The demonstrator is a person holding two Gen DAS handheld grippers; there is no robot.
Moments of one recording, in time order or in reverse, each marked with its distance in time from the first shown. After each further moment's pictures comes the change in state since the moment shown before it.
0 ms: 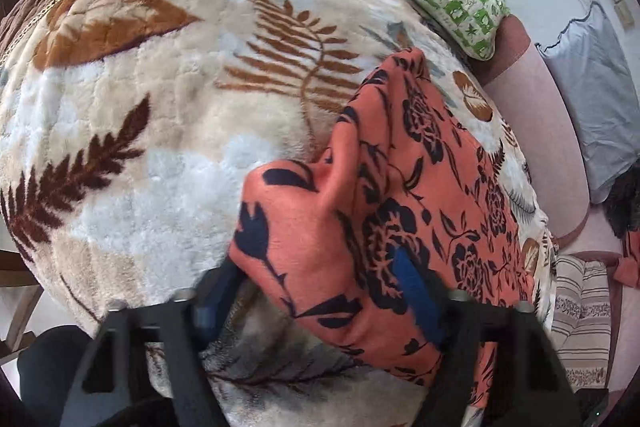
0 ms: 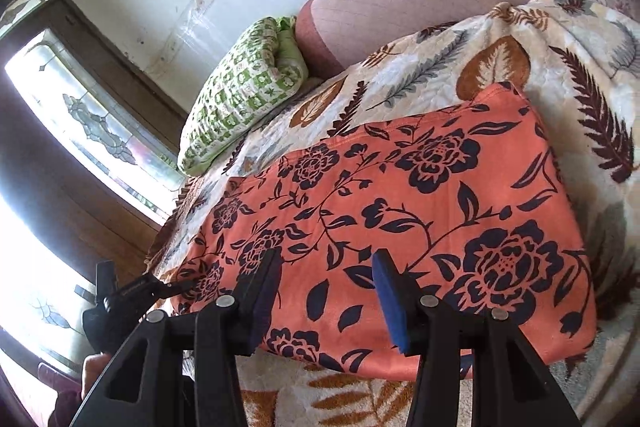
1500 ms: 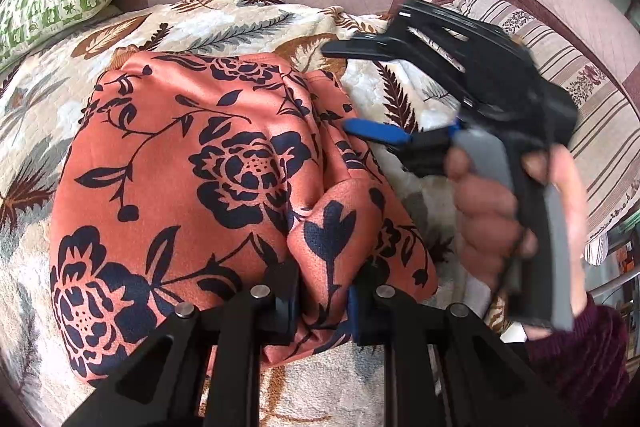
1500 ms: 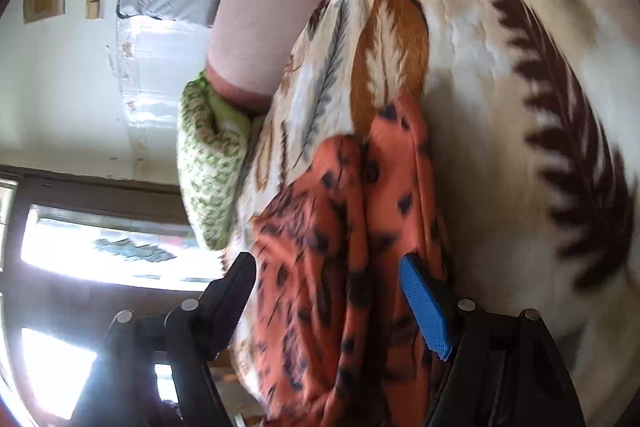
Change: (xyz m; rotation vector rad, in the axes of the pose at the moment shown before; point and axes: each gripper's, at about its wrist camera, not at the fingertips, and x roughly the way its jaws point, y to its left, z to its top) left arm 0.058 -0.267 -0.218 0.947 0.160 -0.206; right arm 0.038 -0.166 0.115 0.517 0.132 0.155
